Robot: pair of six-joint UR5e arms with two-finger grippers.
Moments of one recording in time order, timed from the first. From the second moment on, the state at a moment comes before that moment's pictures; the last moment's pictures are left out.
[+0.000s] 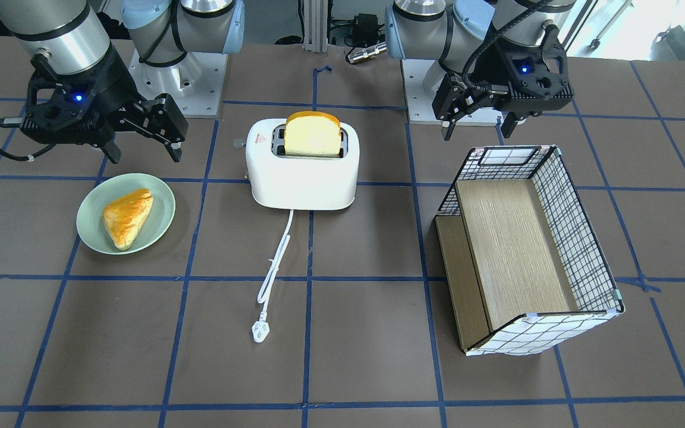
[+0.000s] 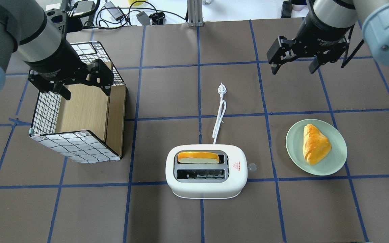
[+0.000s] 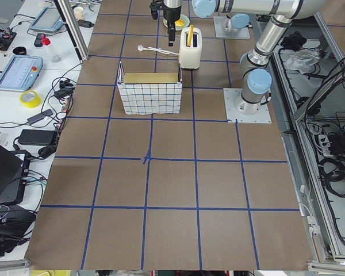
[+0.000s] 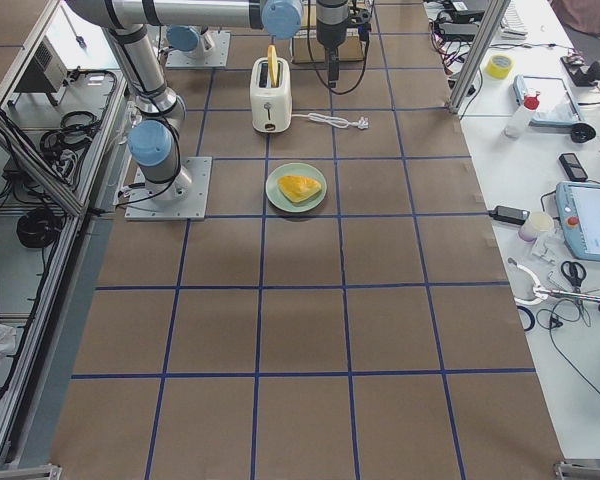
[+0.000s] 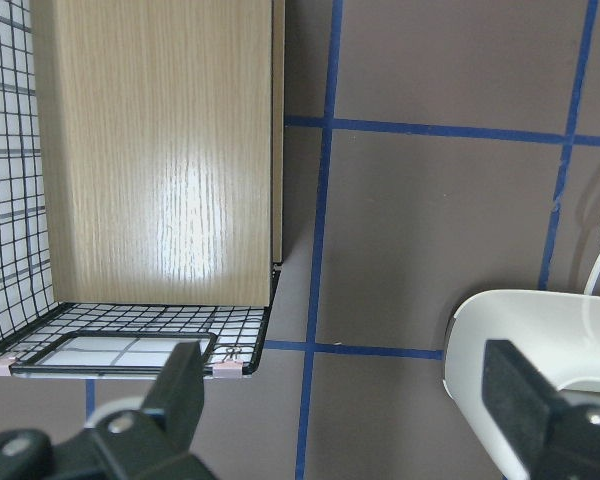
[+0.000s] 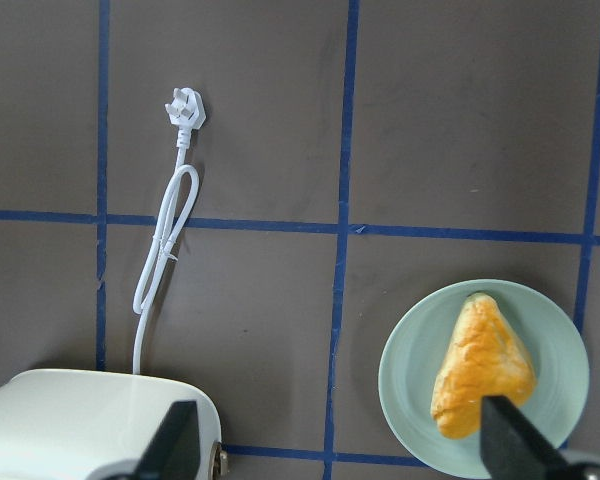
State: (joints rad) left arm -1.57 -1.46 -1.67 -1.53 1.58 -0.08; right arm 1.54 -1.55 1.54 -1.61 -1.53 -0.08
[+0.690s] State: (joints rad) left arm -1.57 -1.46 -1.67 -1.53 1.58 -0.08; right arm 1.55 -1.46 1.38 -1.48 -1.60 -0.08
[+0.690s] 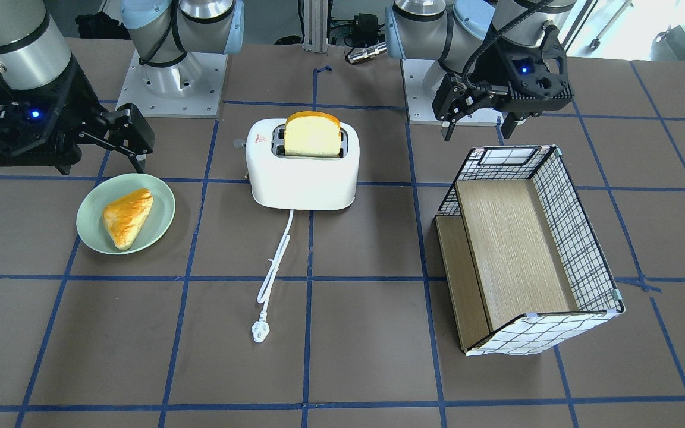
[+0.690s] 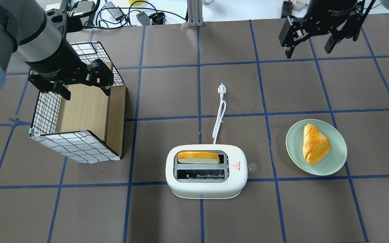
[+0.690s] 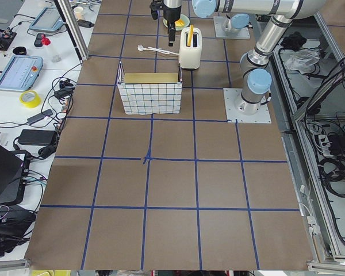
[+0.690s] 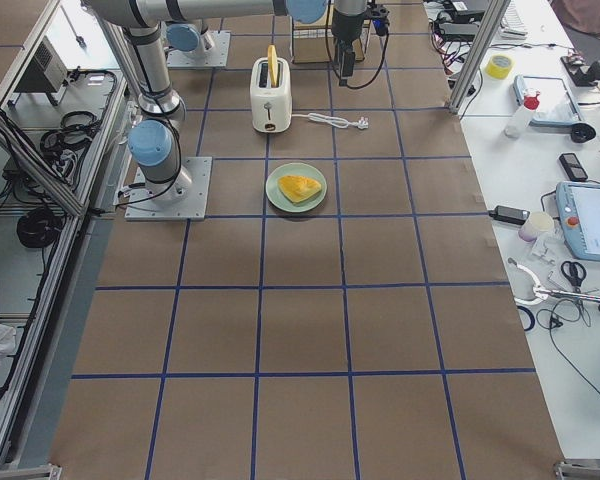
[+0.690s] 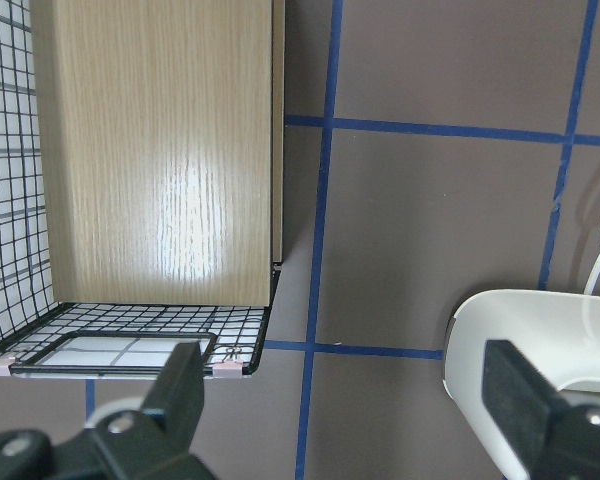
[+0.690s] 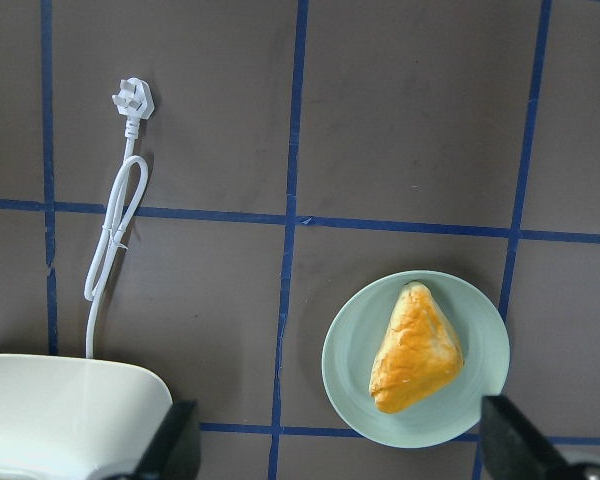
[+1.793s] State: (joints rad) left arm -1.57 -1.46 -1.67 -1.53 1.58 -0.08; right arm 1.57 -1.45 1.42 -1.51 -1.53 -0.02
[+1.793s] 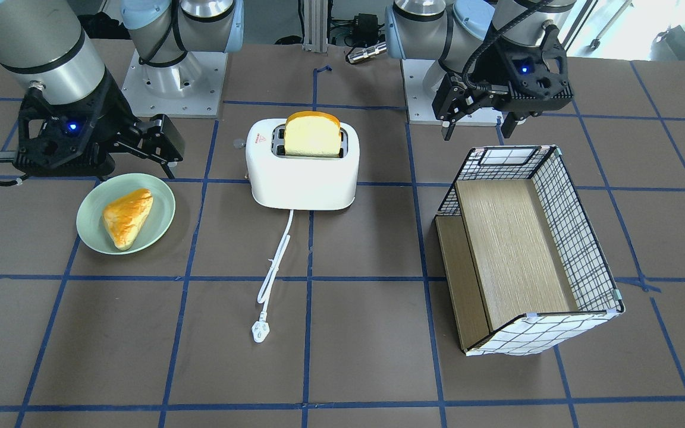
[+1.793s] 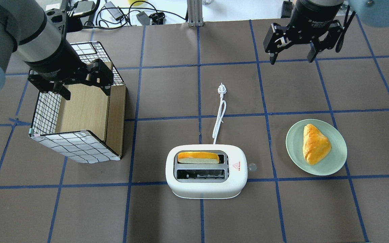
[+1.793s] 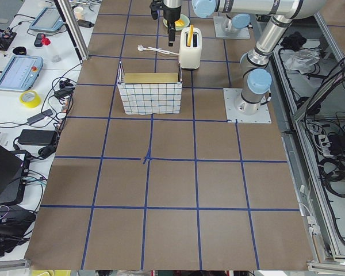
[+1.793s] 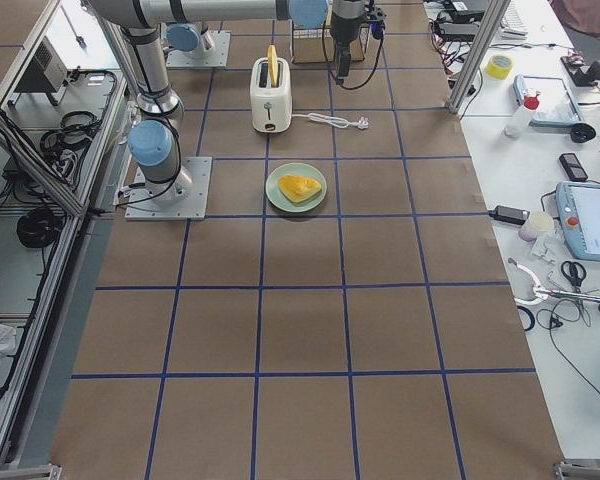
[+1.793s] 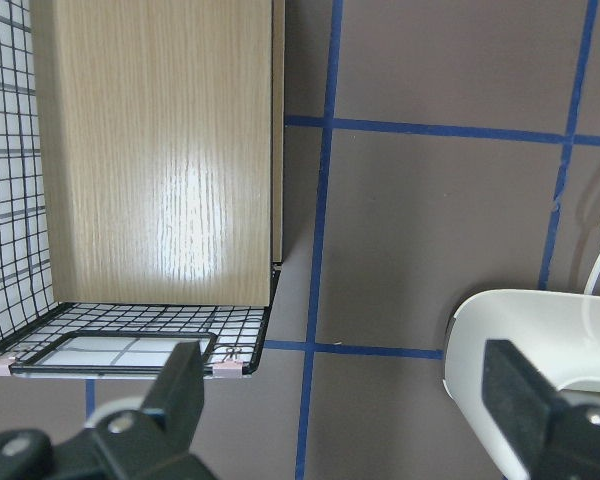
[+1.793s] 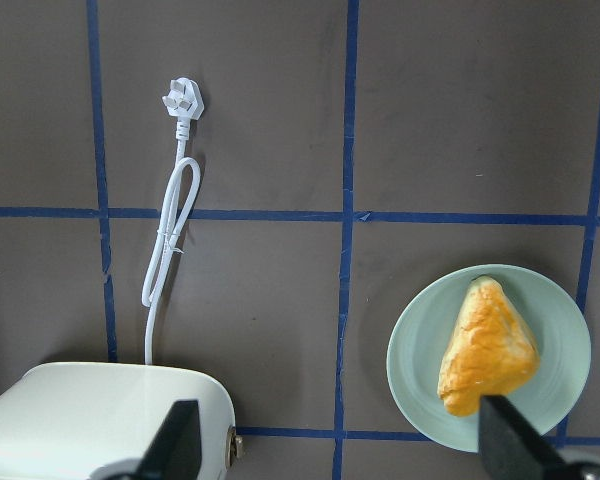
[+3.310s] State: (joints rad) left arm -1.57 -1.46 -1.67 -1.53 1.58 -0.08; right arm 1.55 -1.55 1.55 -1.59 -1.58 -0.03
